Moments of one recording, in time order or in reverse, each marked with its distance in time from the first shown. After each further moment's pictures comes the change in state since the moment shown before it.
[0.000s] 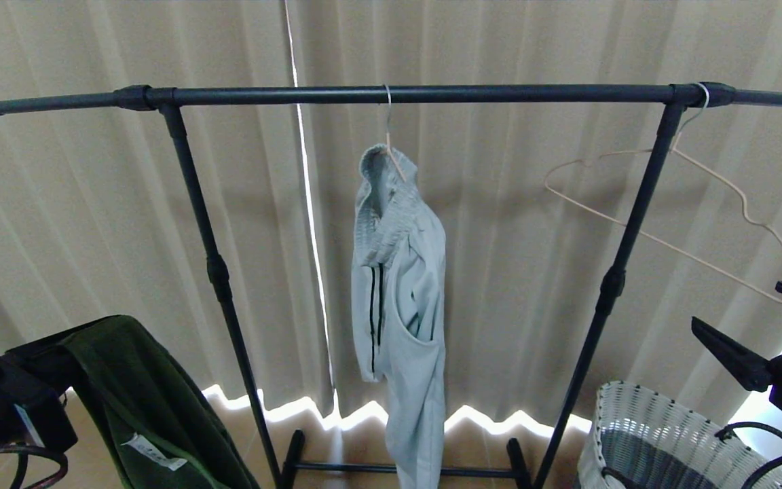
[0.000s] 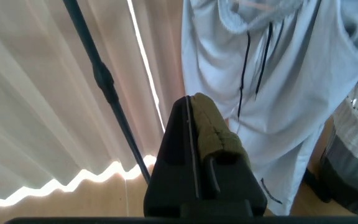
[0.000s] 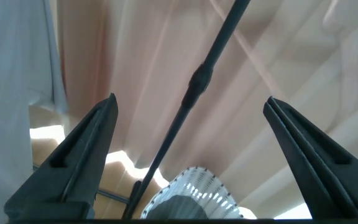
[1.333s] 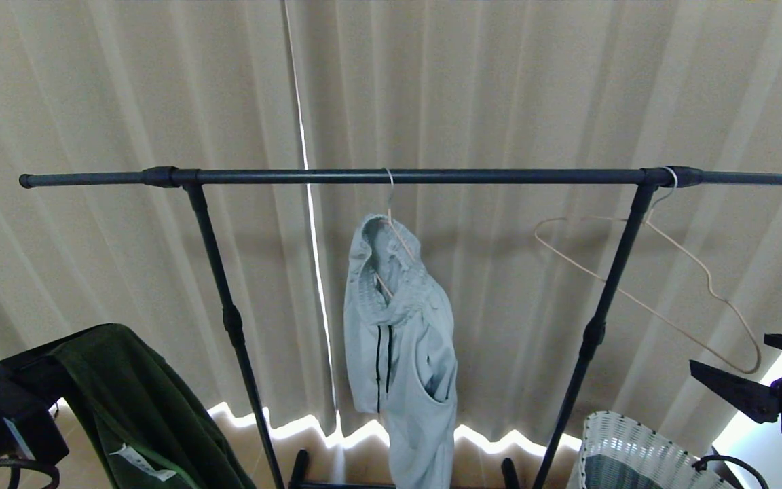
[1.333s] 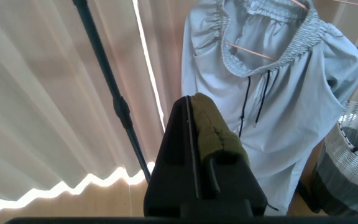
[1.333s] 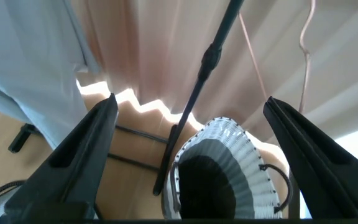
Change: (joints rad) left arm 0.012 -0.030 0.029 -0.002 0.002 -0.013; right arm 0.011 -0.052 -0.209 0.612 -0.022 0.149
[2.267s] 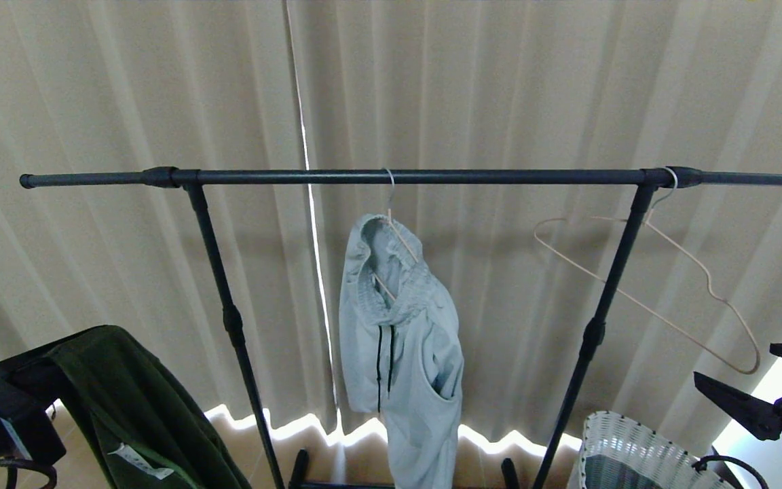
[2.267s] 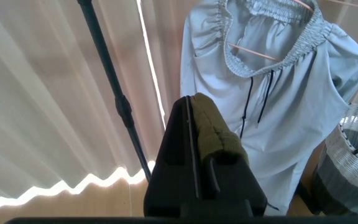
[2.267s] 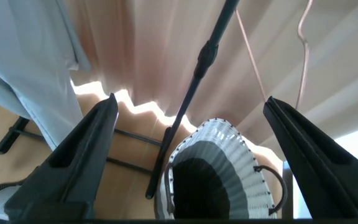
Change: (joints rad) left arm 0.013 -0.005 0.006 0.000 0.000 -0.011; right arm -0.014 -0.033 0.095 -0.105 0.001 -0.033
